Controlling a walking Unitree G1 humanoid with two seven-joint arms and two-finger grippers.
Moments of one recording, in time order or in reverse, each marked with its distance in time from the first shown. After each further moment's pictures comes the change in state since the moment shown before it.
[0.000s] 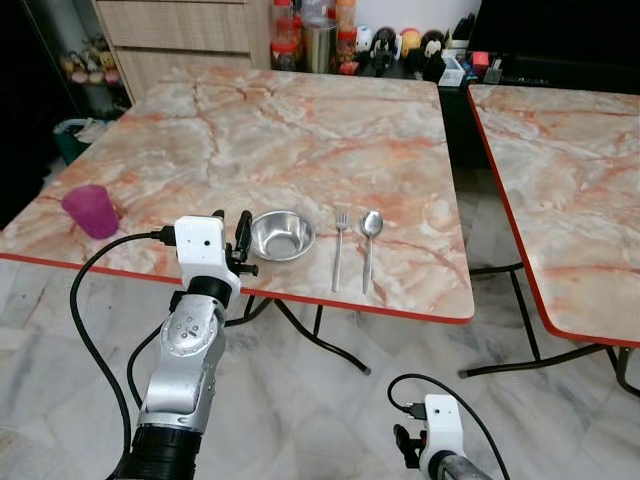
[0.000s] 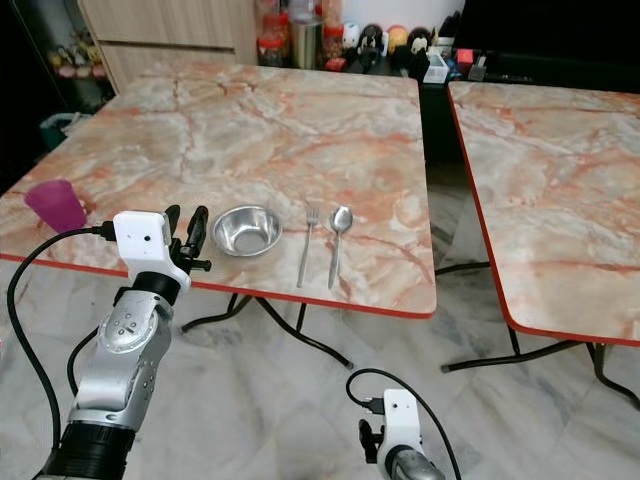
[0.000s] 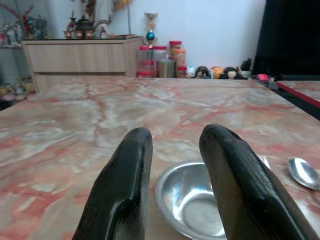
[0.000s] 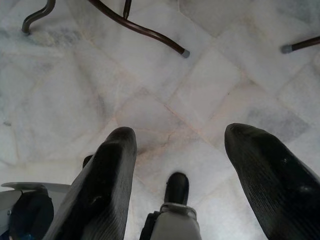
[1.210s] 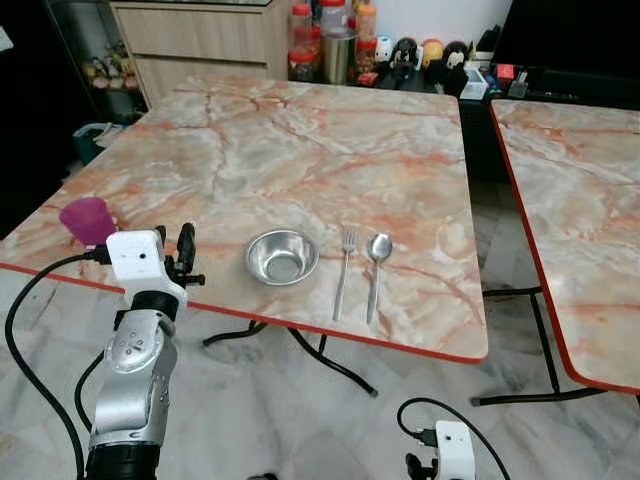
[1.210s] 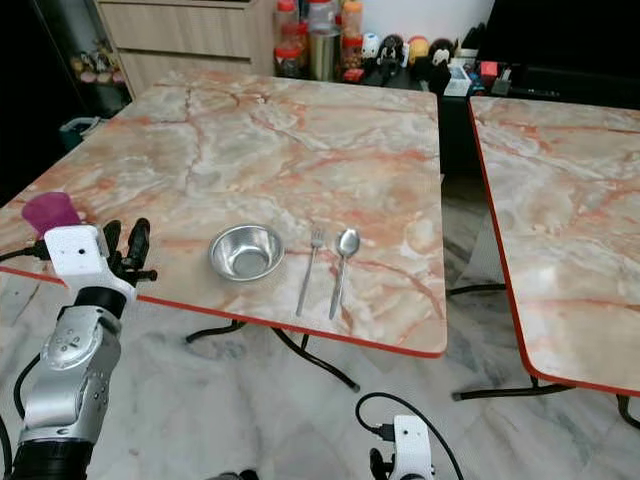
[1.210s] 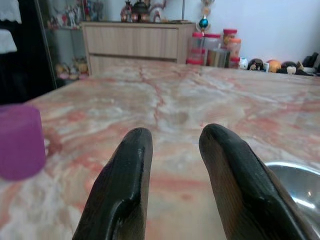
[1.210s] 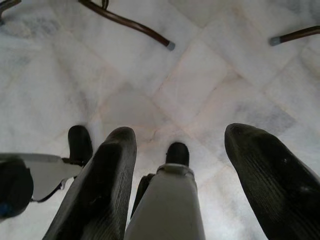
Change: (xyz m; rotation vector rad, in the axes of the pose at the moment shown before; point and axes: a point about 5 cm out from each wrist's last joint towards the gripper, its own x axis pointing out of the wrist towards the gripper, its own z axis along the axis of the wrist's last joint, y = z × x) left arm -0.021 0.054 -0.011 -0.012 0.070 0.149; right arm -0.008 -0.014 -0.027 0.038 0.069 -0.069
